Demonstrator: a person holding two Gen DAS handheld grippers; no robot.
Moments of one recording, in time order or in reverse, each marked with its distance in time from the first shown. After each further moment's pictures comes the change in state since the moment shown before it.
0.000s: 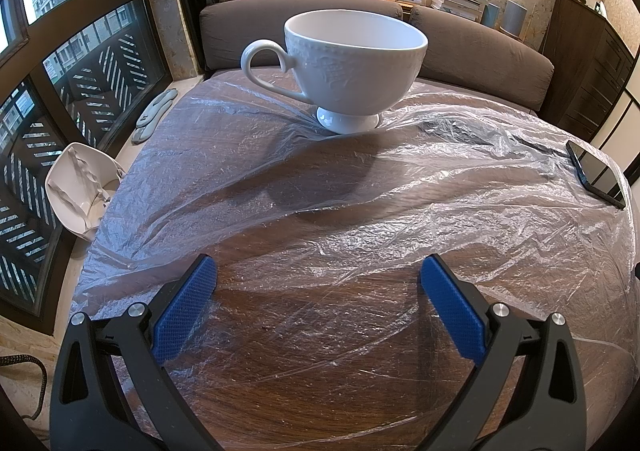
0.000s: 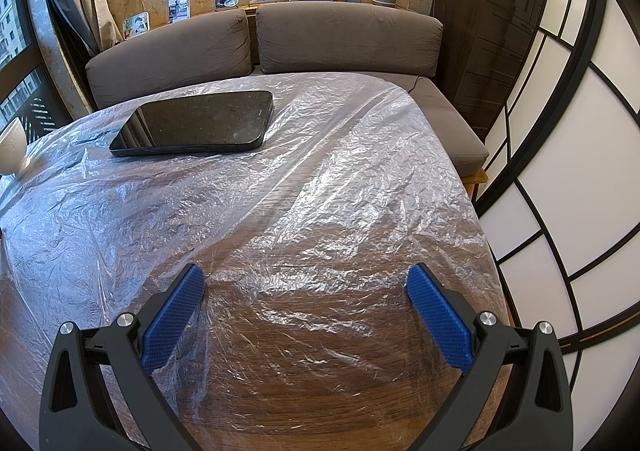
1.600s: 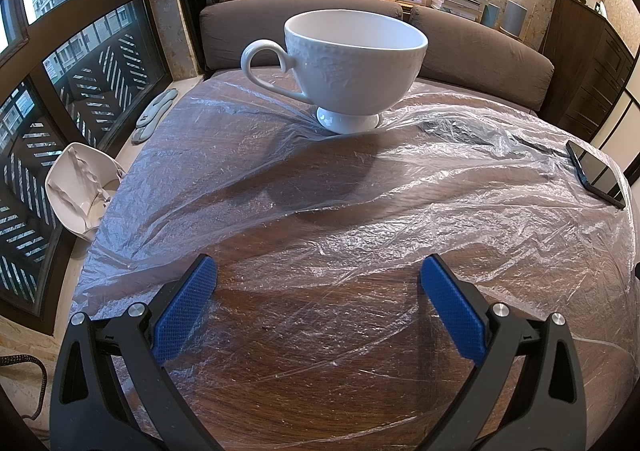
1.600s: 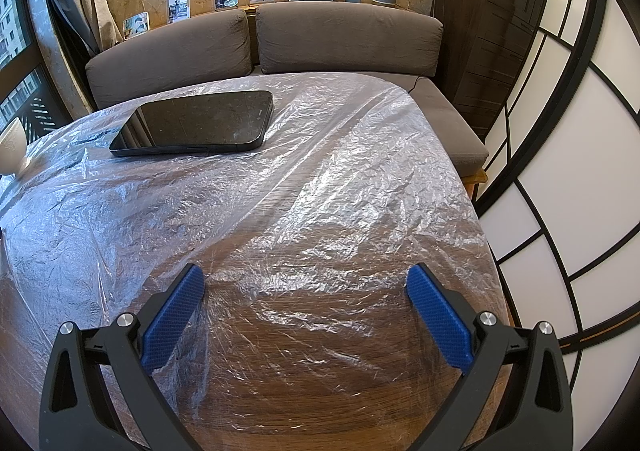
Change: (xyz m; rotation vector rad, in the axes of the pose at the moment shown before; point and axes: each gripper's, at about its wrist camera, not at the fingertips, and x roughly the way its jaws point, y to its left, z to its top) left arm 0.000 0.000 0.000 0.000 0.000 0.000; right arm 0.000 0.000 0.000 0.000 0.000 0.000
